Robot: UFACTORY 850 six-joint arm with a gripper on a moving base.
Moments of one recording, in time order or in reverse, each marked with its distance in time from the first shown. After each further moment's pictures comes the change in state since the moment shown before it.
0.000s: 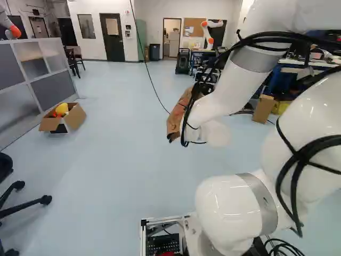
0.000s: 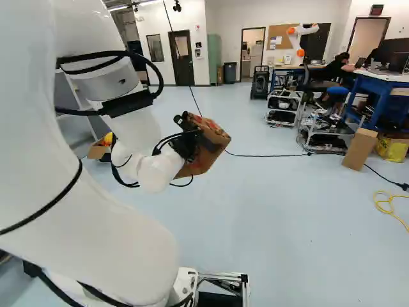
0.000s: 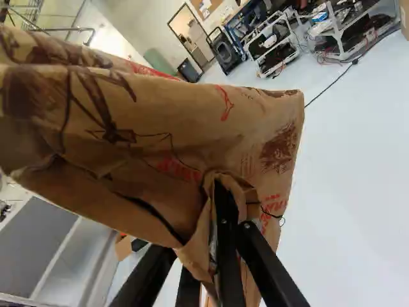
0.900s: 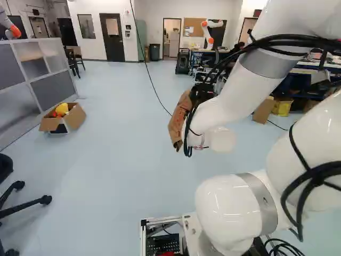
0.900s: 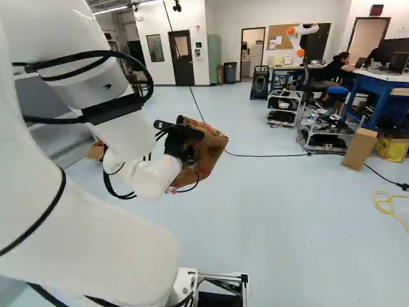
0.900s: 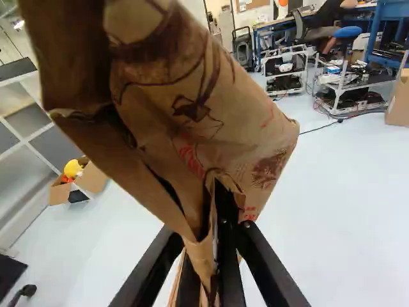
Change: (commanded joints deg) arm 0.0 5.2 3.7 0.0 -4.2 -25.1
